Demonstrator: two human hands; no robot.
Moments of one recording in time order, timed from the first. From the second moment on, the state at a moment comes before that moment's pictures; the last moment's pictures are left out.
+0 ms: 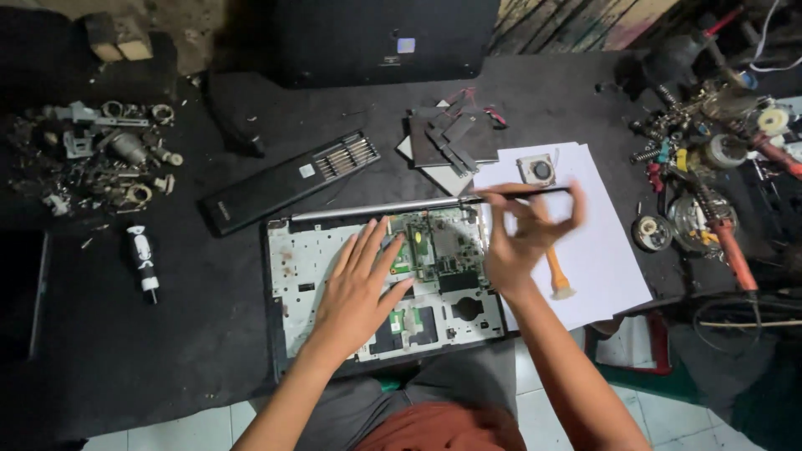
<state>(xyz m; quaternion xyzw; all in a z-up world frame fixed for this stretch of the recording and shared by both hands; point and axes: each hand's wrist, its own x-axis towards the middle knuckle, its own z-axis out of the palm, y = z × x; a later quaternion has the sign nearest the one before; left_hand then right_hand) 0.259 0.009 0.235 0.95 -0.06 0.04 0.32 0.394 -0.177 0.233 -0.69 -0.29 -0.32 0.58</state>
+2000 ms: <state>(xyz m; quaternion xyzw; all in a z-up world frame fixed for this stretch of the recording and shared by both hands) 0.262 0.007 0.233 0.96 -0.05 0.04 0.29 0.414 -0.130 0.173 -0.72 -0.46 -0.24 0.46</state>
